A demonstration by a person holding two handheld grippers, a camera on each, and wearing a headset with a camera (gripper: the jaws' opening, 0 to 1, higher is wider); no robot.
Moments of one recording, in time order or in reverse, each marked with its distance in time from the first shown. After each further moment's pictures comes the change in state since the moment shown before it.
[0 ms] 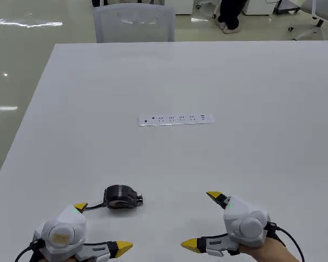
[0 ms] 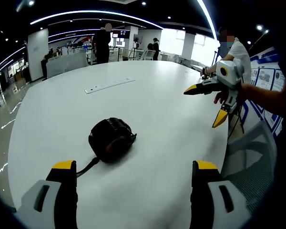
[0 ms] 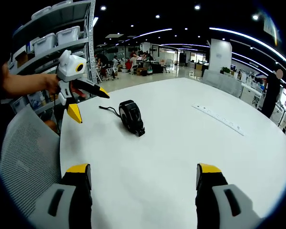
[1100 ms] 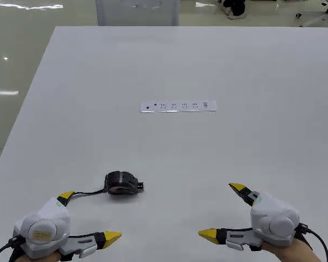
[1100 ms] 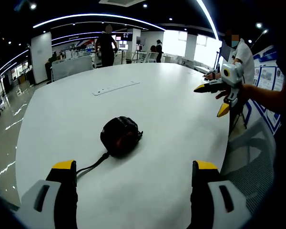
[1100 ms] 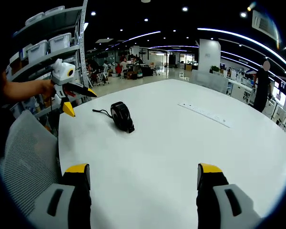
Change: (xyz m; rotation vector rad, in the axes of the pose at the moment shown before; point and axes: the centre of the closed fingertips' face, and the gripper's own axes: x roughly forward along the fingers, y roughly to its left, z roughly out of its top) left arm -0.030 0.001 0.009 0.005 -0.021 0.045; right arm -0.037 -0.018 -0.011 0.051 -0.027 -0.069
